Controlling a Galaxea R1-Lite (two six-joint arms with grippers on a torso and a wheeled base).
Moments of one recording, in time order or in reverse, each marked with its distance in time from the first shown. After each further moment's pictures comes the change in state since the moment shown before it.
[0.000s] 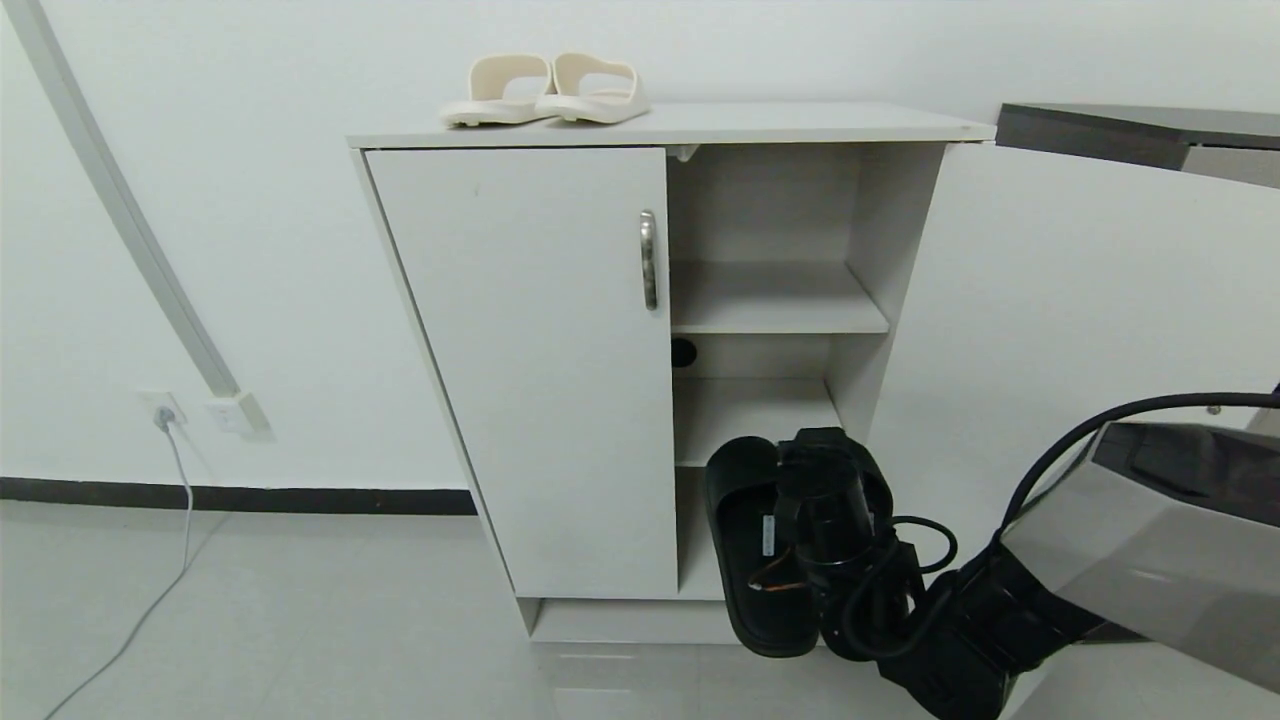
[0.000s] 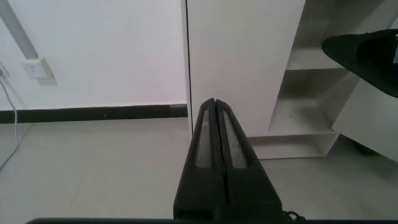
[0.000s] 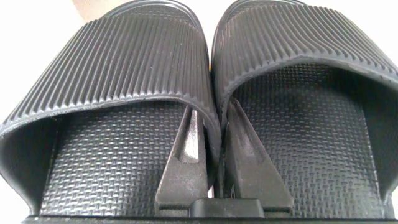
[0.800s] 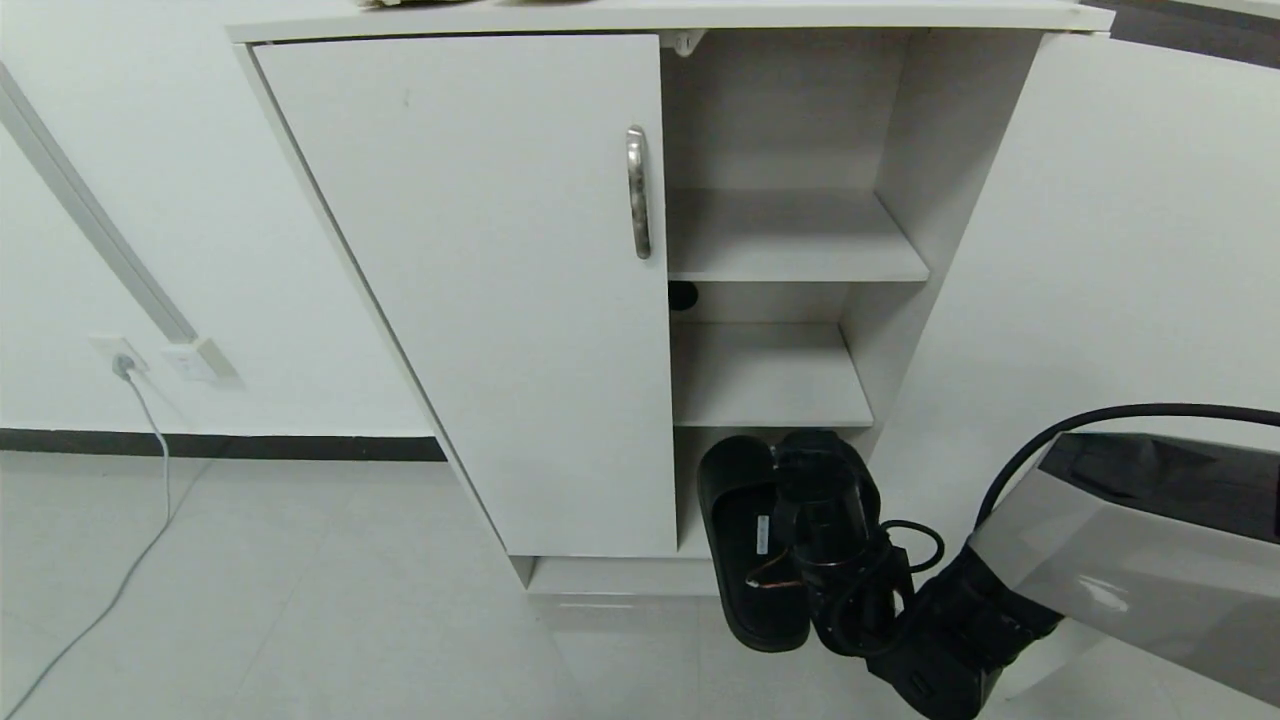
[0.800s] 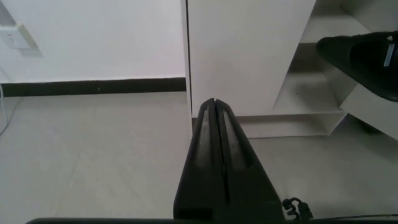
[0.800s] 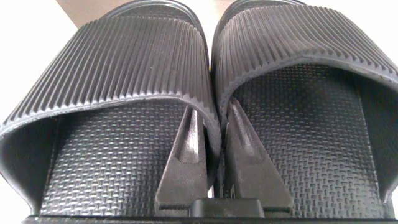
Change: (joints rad) left arm 0.000 0.000 0.000 0.000 0.000 0.001; right arm -0.009 0.057 -0.011 -0.096 0.040 -0.018
